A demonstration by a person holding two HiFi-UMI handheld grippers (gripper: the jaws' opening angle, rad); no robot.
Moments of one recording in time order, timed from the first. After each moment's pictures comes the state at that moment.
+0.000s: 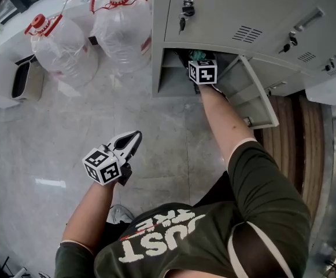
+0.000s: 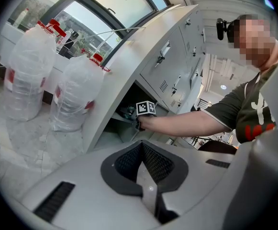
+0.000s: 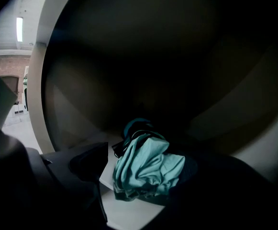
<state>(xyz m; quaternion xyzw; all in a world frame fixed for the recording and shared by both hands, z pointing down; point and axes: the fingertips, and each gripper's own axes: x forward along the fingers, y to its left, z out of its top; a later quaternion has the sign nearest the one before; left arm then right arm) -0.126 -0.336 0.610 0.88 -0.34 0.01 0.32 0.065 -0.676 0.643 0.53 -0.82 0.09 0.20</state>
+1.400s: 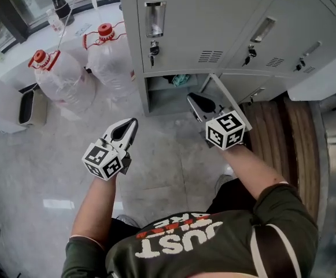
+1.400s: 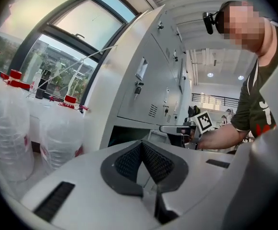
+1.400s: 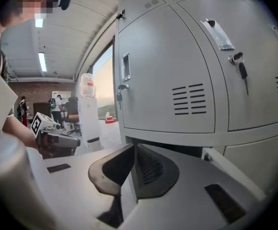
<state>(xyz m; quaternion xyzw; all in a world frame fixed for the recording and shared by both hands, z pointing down) -0.095 -0.409 0.467 0.92 -0.36 -0.02 0.17 0.081 -0.470 0.441 0.42 -0.90 0.10 0.11</state>
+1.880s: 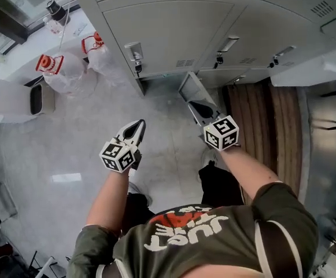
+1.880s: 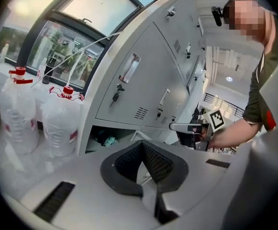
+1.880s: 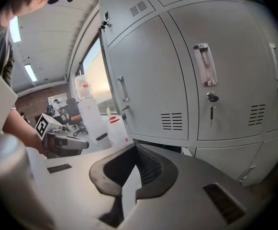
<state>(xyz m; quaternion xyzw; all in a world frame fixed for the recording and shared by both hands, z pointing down) -0.034 -0.378 0.373 0.88 -0.38 0.04 0.30 0.140 -0.421 0.338 0.41 -0.88 0.20 0.16</state>
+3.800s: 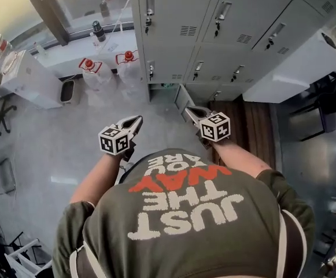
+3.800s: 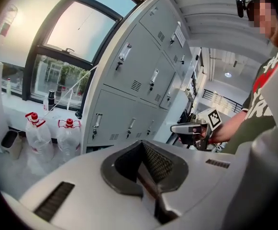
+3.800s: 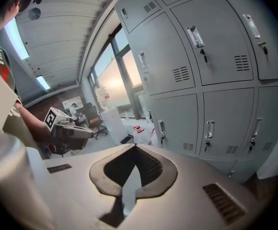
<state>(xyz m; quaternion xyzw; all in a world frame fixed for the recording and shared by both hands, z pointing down) -0.048 -0.189 0.015 0.88 -0.38 0.08 0.29 0.136 -0.226 0.008 0.35 -0.89 0.23 0.18</state>
